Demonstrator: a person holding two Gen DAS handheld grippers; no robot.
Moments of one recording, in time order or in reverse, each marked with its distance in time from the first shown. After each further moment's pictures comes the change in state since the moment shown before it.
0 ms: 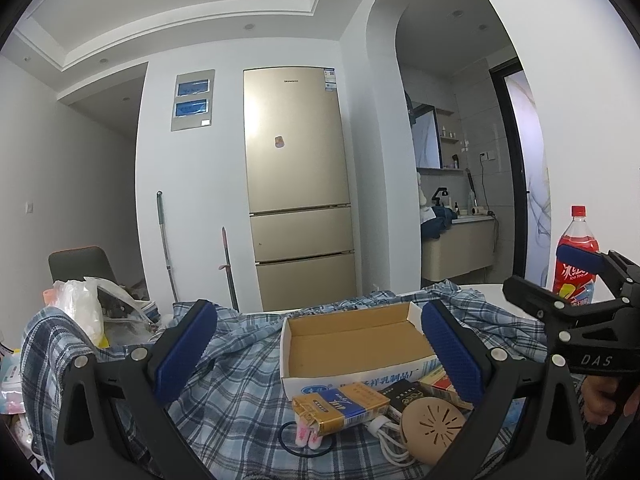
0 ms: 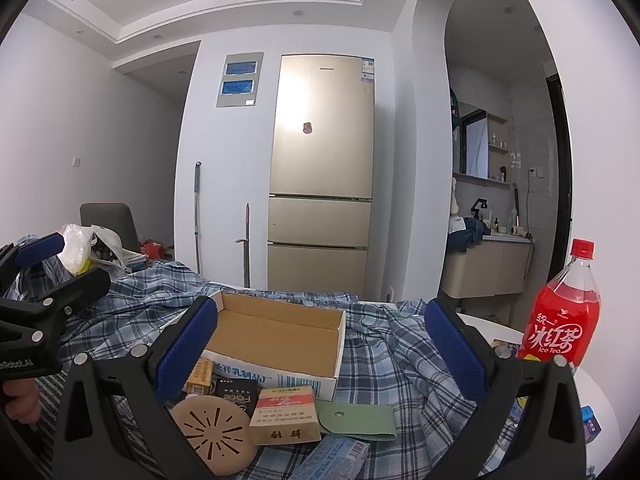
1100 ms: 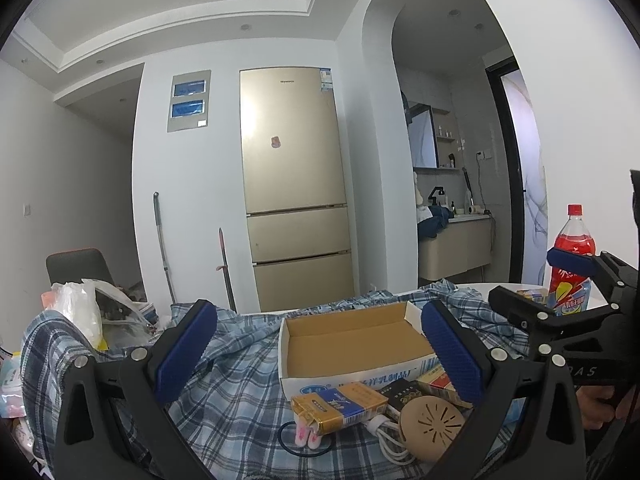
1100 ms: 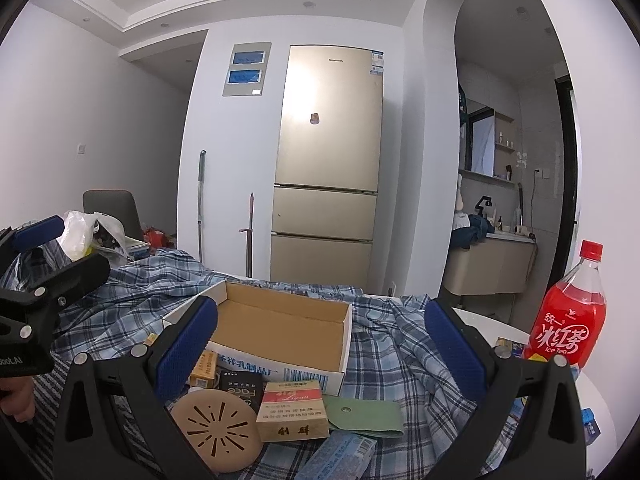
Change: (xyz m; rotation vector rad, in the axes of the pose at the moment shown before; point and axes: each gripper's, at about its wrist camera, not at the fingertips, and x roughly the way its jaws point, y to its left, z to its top) left arm -0.002 -0.001 -0.001 0.009 0.006 -0.011; right arm 0.009 0.011 -0.004 -0.029 0.031 0.001
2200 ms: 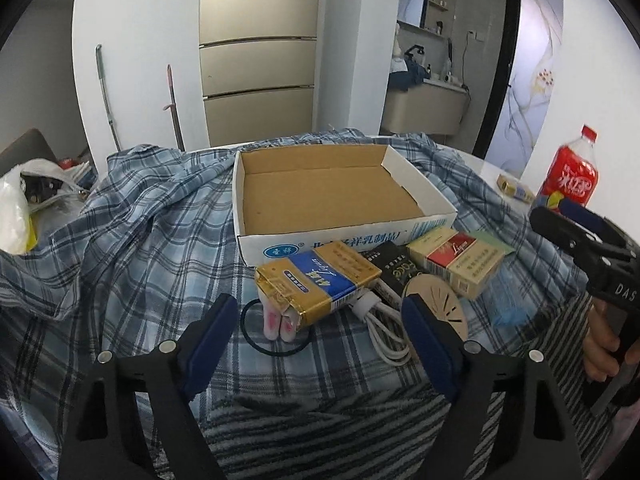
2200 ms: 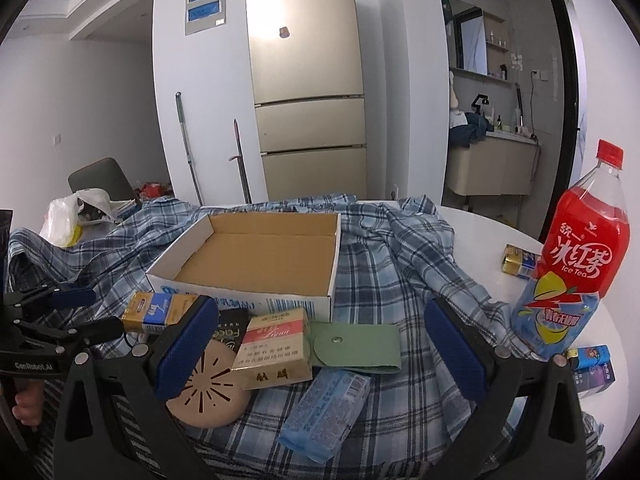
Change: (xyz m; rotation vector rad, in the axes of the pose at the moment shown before) left arm 0.080 0.014 -0.039 -0.061 0.636 -0.205; right arm 0.035 -0.042 -0.015 0.161 0.360 0.025
